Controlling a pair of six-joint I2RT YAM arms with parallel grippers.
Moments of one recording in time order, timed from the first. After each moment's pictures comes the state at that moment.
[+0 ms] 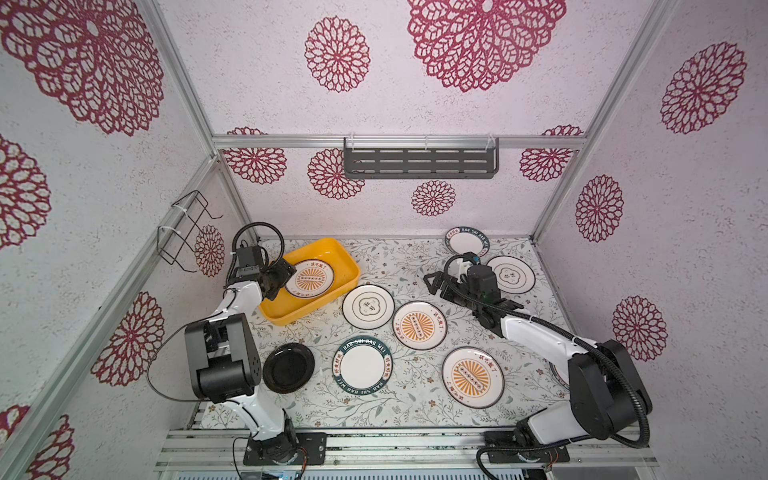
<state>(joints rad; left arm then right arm) 0.22 1.70 1.20 -0.28 0.26 -0.67 0.43 1.46 0.89 0.09 -0.15 0.70</state>
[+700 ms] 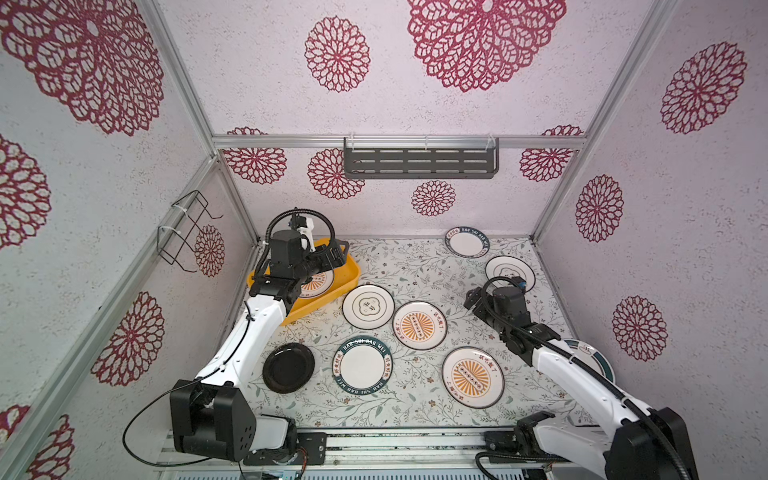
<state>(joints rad) -0.18 1.38 1.19 -0.18 0.31 -0.48 0.35 1.06 0.67 -0.25 0.26 0.89</state>
